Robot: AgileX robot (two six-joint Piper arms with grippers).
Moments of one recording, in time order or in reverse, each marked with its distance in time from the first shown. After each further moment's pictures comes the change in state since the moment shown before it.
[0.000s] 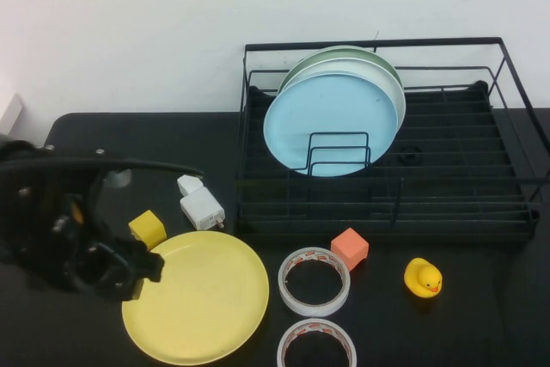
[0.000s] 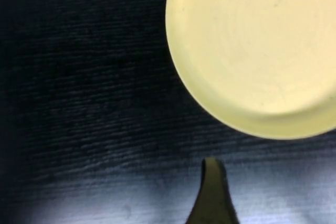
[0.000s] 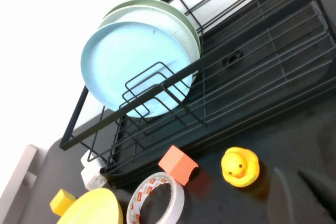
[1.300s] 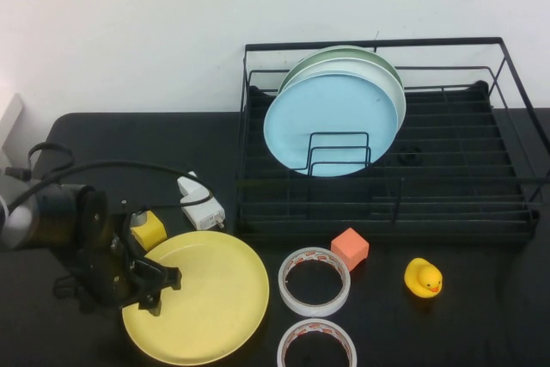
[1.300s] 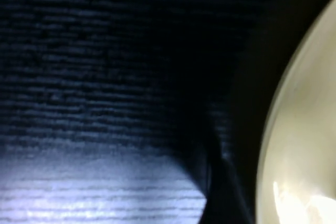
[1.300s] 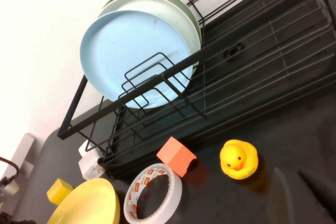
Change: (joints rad) right arm 0.000 0.000 0.000 0.000 0.021 -0.022; left arm 0.150 0.535 -0.016 -0.139 -0.398 0.061
